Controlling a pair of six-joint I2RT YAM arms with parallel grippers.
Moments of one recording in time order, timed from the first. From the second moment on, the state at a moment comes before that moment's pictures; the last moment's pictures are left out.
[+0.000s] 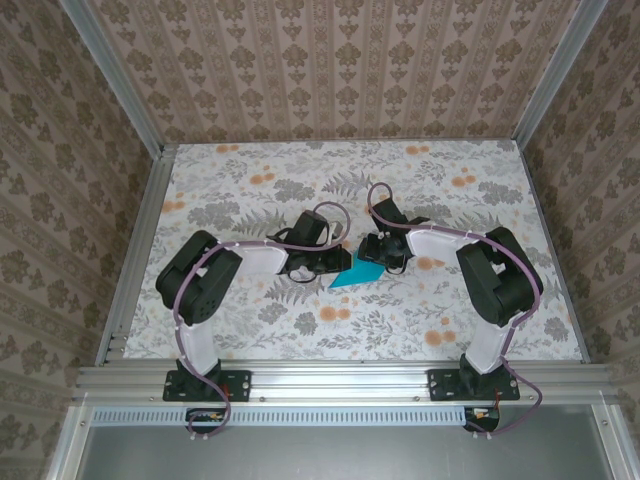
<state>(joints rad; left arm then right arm) -0.74 1.87 0.97 0.05 0.49 -0.69 0.45 1.81 1.03 -0.40 -0.09 0.72</state>
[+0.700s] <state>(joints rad) -0.74 1.90 1.00 0.00 0.46 -0.69 0.45 1.81 1.03 -0.40 -0.09 0.72</state>
